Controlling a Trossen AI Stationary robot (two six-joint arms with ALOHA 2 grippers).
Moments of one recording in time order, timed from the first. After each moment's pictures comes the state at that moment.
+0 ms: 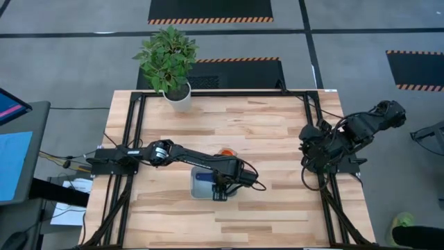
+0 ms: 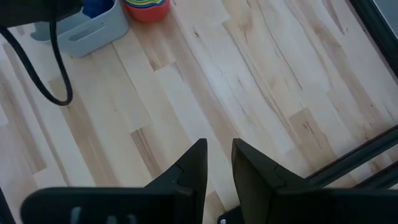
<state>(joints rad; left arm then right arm) -0.22 2.47 2.30 -1.57 0.02 -0.21 0.50 1.06 1.34 -1.57 0.40 0.94</state>
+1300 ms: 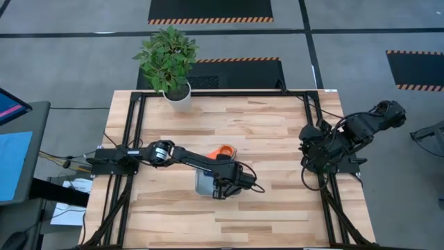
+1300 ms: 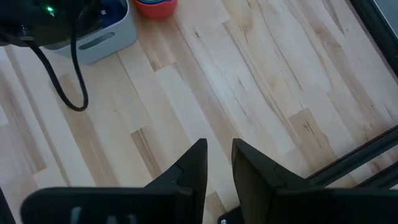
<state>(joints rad) -0.22 2.48 2.14 -1.39 -0.13 -0.14 0.50 1.06 1.34 -1.57 0.40 0.94</state>
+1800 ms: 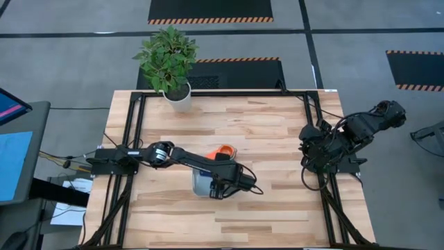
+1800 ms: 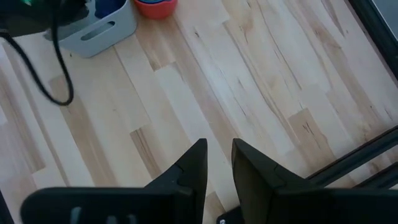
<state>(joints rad) -0.24 2.47 2.24 -1.53 -0.17 -0.10 0.50 1.06 1.34 -1.57 0.40 0.94</state>
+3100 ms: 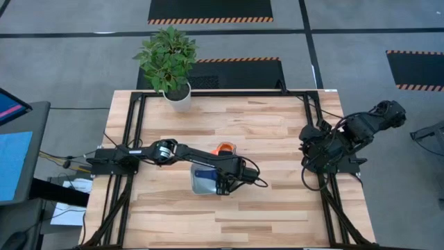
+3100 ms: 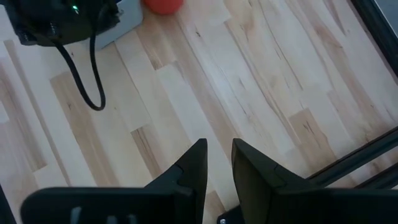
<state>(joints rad) -0.18 2.52 2.24 -1.43 -0.11 -0.13 0.50 1.06 1.34 -1.57 0.39 0.93</state>
